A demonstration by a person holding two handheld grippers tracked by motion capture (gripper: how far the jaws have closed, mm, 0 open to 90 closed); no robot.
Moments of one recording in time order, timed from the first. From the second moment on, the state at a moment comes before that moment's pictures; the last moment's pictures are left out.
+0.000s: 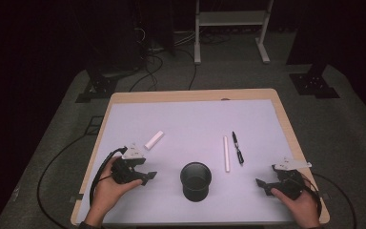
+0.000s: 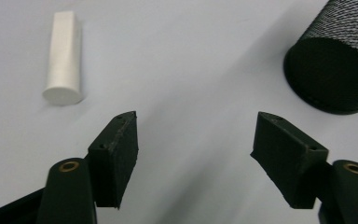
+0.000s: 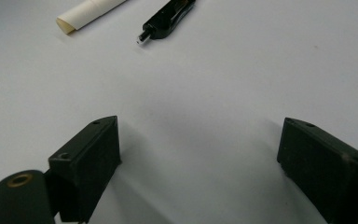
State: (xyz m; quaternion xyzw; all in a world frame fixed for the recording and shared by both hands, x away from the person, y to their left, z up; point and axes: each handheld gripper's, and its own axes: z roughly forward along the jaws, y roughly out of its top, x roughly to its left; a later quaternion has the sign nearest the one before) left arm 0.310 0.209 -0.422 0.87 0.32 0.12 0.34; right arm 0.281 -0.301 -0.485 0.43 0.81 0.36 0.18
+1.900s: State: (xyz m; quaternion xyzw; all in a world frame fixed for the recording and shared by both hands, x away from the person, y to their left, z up) left arm 0.307 0.250 -0.479 0.85 0.36 0.16 0.35; right arm 0.286 -0.293 -0.462 0.44 0.79 0.38 0.18
